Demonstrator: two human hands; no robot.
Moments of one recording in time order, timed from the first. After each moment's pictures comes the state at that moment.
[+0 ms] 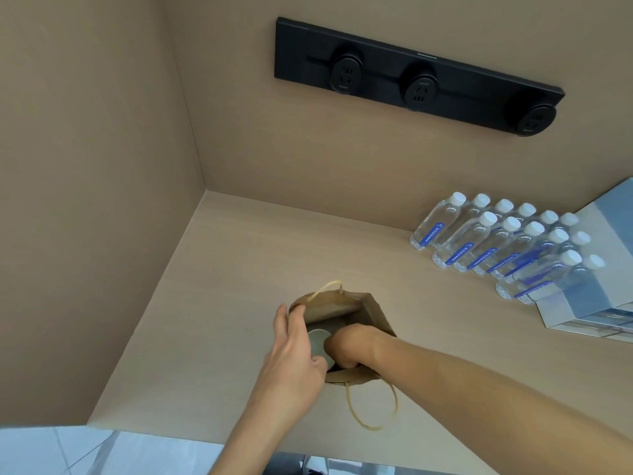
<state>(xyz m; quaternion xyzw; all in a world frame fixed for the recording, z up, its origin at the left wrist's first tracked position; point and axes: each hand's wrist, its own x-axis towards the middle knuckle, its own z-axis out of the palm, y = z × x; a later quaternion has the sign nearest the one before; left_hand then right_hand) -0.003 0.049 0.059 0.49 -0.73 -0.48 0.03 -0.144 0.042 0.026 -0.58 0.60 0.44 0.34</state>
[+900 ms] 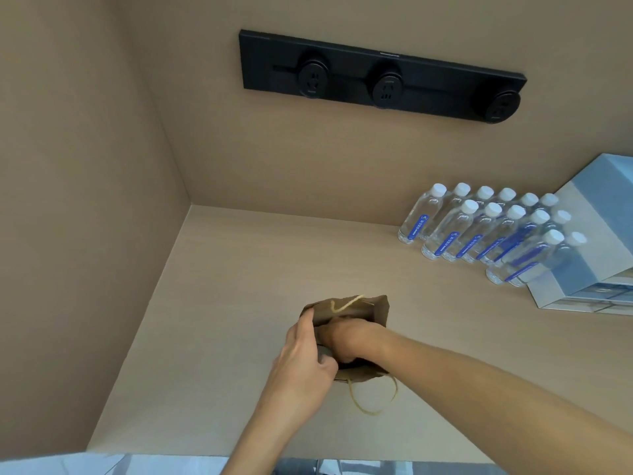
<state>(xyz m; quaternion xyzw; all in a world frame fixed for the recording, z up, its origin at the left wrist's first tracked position) -0.020 0.056 0.064 0.43 -0.74 -0.51 0.04 -0.153 0.051 0.050 -0.61 0.65 0.34 0.32</state>
